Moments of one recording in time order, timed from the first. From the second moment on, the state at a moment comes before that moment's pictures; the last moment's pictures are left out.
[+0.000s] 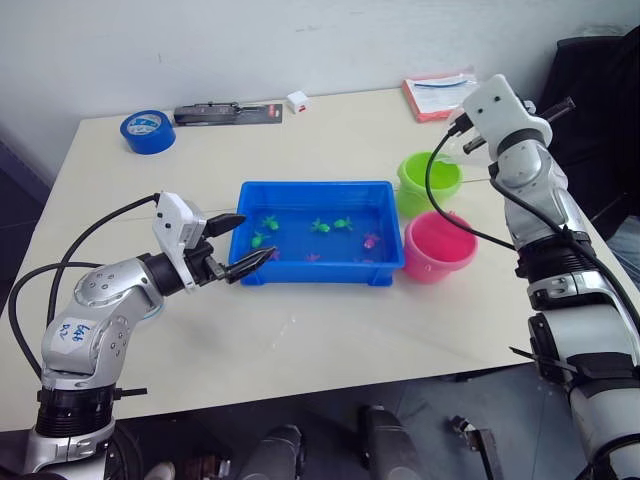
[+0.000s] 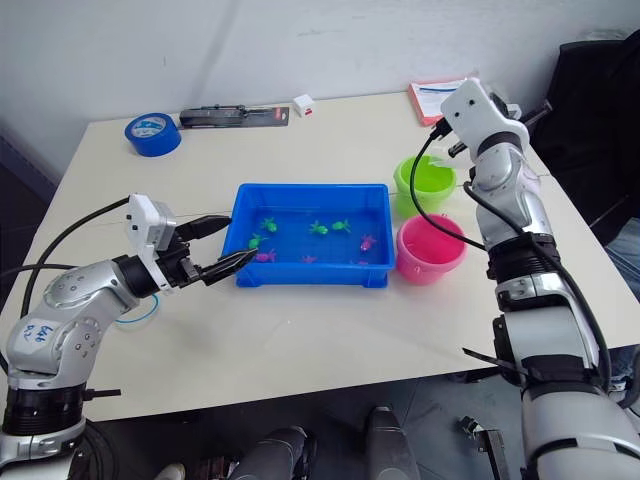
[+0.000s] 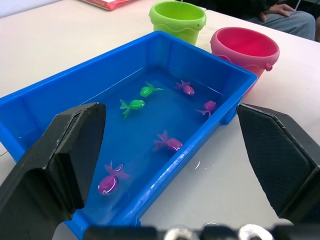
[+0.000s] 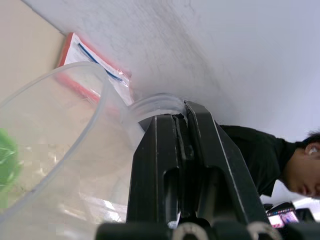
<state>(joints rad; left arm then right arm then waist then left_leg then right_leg) -0.30 0.62 0.20 -0.32 -0.55 0.60 -0.67 -1.09 -0.57 0.18 0.70 -0.41 0.20 -0.02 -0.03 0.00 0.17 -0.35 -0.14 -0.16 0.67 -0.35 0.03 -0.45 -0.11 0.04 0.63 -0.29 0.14</state>
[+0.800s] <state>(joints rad) -0.28 0.62 0.22 -0.35 -0.57 0.60 -0.67 -1.10 -0.59 0.31 0.71 -0.63 0.11 -0.08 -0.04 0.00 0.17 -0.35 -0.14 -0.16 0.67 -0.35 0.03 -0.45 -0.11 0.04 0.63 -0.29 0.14</state>
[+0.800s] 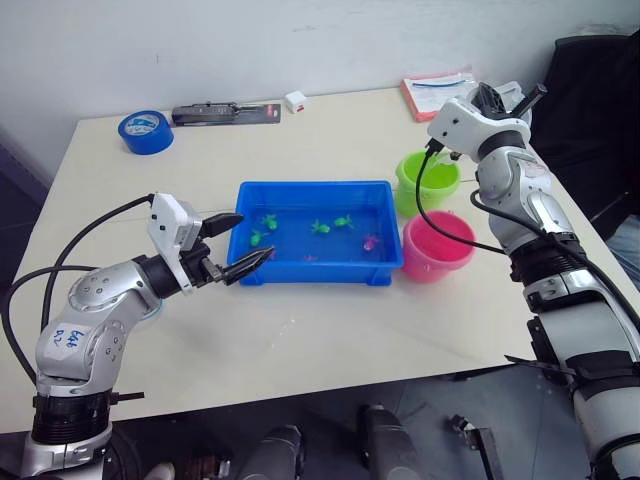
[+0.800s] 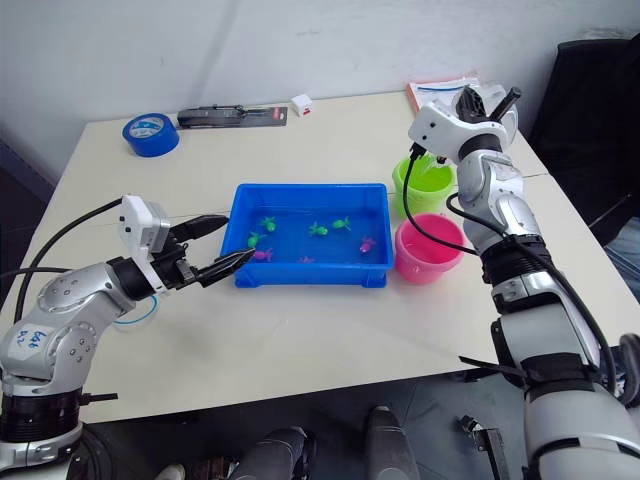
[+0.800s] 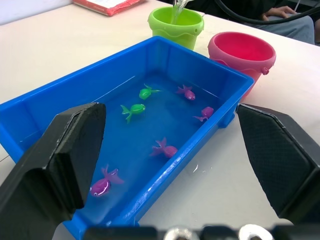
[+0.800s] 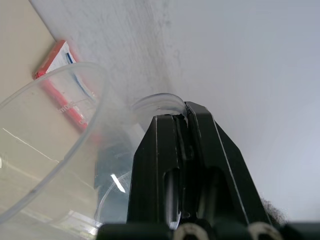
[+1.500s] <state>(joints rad) -0.27 0.62 0.22 -0.35 -0.58 0.59 -0.68 -1.10 -0.59 0.31 0.71 -0.65 0.11 -0.09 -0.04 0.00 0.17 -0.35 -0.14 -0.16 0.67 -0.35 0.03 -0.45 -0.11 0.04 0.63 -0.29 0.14</state>
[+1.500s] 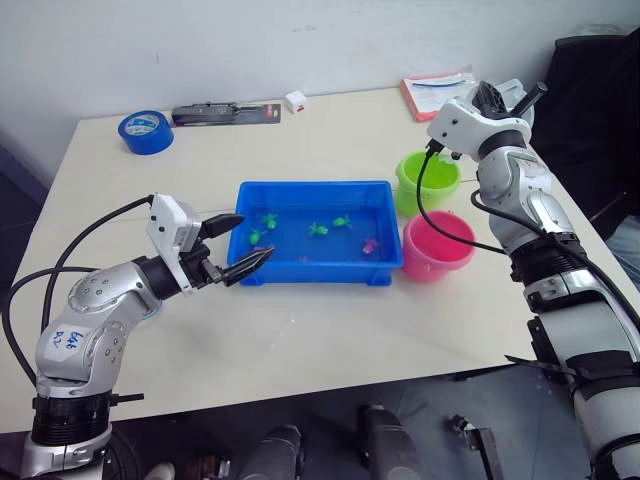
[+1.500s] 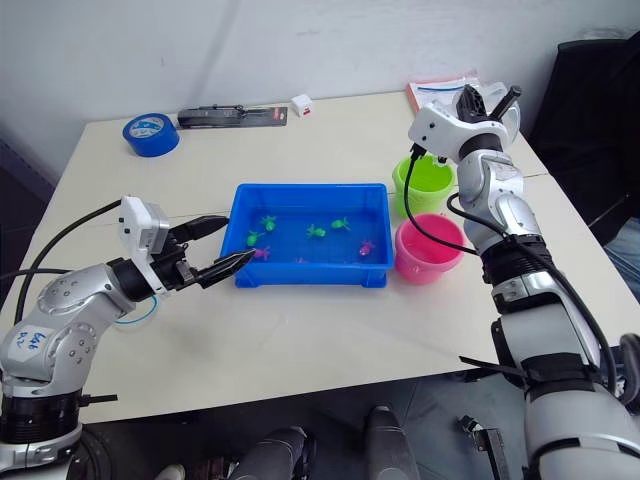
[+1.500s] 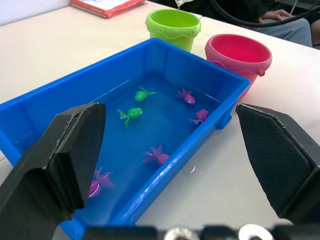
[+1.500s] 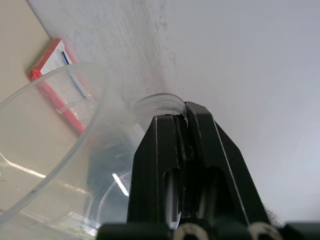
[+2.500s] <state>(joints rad) -0.30 0.62 0.21 -0.31 -0.58 0.56 -0.74 -0.78 -0.33 -0.57 0.32 0.16 0.62 -0.16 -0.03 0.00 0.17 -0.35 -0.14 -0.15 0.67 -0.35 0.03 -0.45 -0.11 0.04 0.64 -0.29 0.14</state>
